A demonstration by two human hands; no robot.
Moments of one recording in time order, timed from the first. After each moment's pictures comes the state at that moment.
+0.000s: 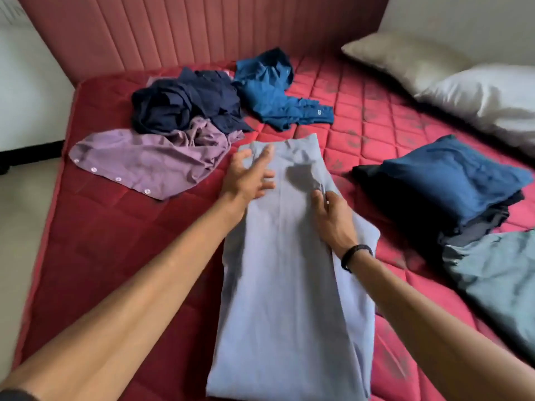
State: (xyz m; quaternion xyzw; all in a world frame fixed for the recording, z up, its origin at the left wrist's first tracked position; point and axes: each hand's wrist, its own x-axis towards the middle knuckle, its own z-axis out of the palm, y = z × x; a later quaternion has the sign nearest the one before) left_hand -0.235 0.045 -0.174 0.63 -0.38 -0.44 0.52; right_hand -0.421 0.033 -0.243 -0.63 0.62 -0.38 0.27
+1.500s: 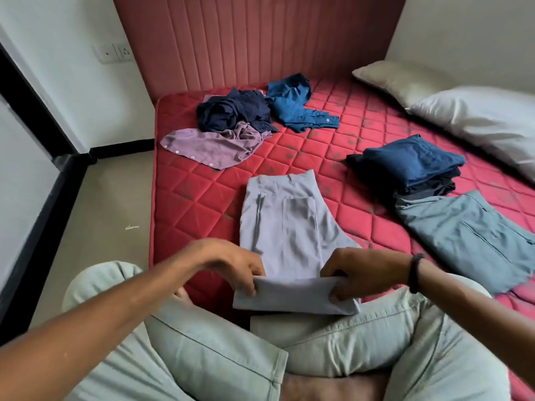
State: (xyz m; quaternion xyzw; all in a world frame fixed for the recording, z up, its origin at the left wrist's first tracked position) left_hand -0.243 0.378 -0.118 0.48 -0.71 -0.48 -0.19; right_hand -0.526 0.319 -0.108 -0.92 0.24 0.17 0.27
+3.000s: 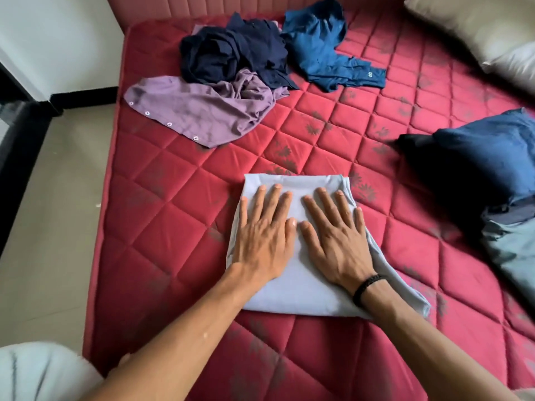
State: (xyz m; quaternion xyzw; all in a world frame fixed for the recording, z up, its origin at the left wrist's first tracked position) left_hand -0.235 0.214 -0.292 0.74 -0.66 0.03 0.13; right_hand -0.410 0.156 -0.290 -0.86 0.50 -0.08 0.07
